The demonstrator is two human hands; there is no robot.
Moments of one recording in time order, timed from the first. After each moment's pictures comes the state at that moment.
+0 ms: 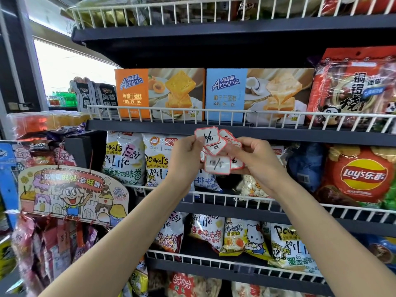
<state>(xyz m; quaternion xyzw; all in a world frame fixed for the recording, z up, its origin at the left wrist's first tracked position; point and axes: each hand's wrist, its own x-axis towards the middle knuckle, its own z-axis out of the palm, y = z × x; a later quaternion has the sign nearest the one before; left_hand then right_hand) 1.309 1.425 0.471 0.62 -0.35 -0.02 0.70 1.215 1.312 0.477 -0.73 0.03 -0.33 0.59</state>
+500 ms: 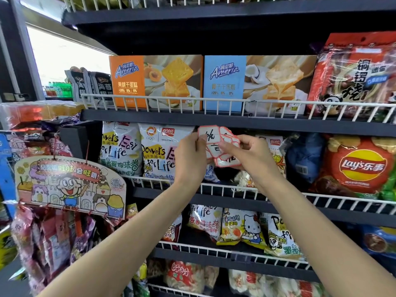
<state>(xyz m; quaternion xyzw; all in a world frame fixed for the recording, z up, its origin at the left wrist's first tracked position) 1.304 1.406 0.451 0.67 -0.32 0.08 0.67 1.220 1.310 0.459 -0.74 0.09 -0.37 0.55</state>
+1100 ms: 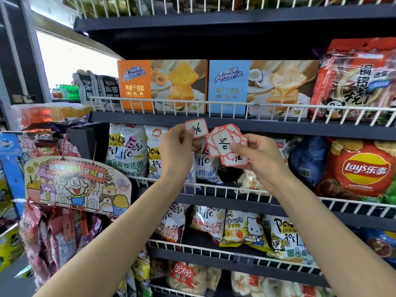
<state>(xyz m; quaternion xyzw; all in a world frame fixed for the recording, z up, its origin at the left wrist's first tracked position) 1.322 1.430 0.465 0.66 -0.30 0.13 0.68 1.213 1.309 0.468 -0.71 0.07 -0.35 0.61</state>
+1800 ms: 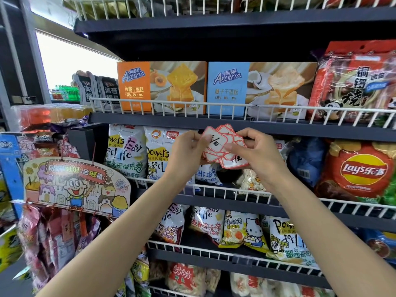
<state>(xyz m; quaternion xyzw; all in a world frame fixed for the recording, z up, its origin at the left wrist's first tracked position) 1.307 1.431 0.468 0.66 -0.37 0.02 0.65 1.211 1.311 0.473 -0.75 0.06 -0.38 0.53</state>
